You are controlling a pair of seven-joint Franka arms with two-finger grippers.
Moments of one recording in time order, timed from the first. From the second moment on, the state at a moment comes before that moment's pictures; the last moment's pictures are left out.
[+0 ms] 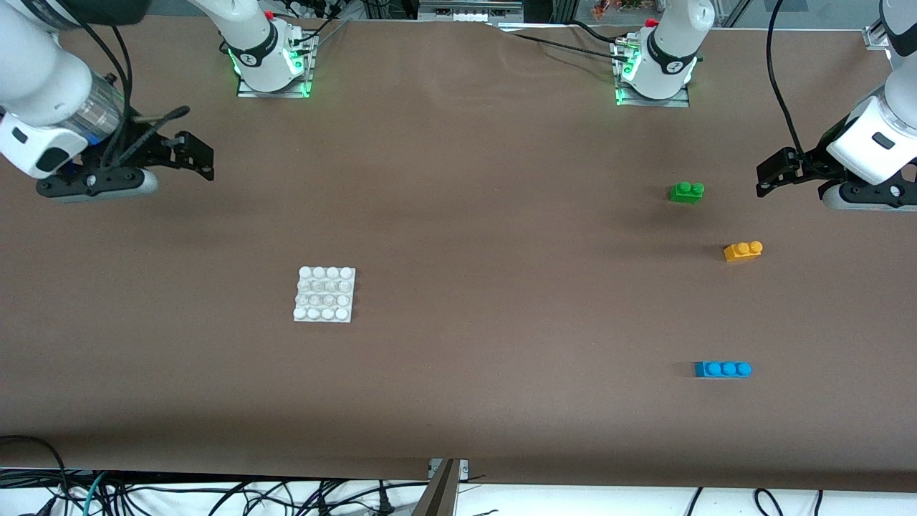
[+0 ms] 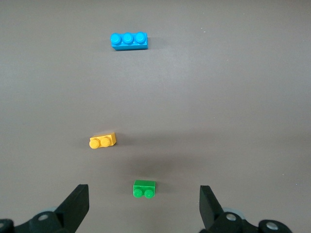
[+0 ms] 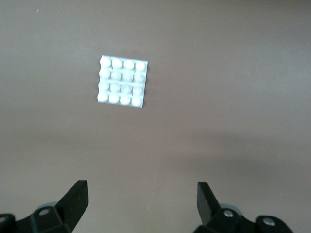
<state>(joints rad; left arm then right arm) -0.04 -0.01 0.01 -1.71 0.02 1.67 -0.01 0.19 0.01 -0.01 -1.74 0.03 1.73 0.07</state>
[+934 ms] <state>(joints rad) -0.04 0.01 0.00 -1.67 0.02 1.65 -0.01 0.20 0.46 0.07 -1.92 0.03 2.48 0.37</state>
